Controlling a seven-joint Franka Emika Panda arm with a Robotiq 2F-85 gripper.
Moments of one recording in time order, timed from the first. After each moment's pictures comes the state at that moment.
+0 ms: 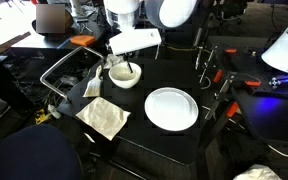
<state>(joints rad) 0.75 0.65 -0.62 -2.18 -0.08 2.81 1.36</state>
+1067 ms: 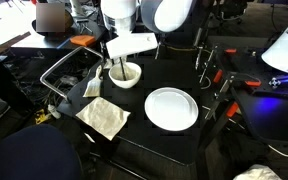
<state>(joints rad) 0.70 0.68 -0.57 -2.14 -0.08 2.80 1.38</state>
